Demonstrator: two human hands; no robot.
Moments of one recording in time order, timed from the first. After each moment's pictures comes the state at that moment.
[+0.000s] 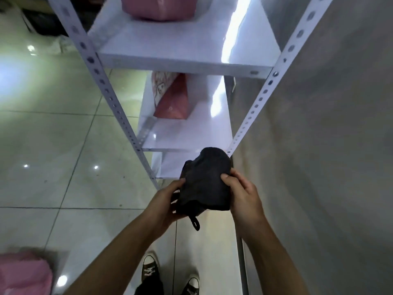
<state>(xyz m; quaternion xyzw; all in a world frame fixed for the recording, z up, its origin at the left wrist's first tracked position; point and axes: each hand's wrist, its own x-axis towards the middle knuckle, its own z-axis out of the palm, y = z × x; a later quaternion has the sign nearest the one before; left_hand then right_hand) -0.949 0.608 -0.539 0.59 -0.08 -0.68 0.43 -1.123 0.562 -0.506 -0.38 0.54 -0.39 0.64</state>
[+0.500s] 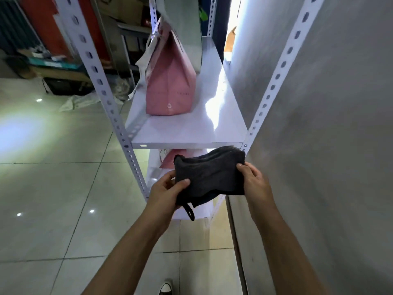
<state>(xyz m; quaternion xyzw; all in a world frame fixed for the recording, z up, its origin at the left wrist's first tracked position) -0.924 0.570 -0.354 0.57 -0.27 -0.56 0.54 -1.122 0.505 -0.332 -0.44 0.58 -0.43 0.53</state>
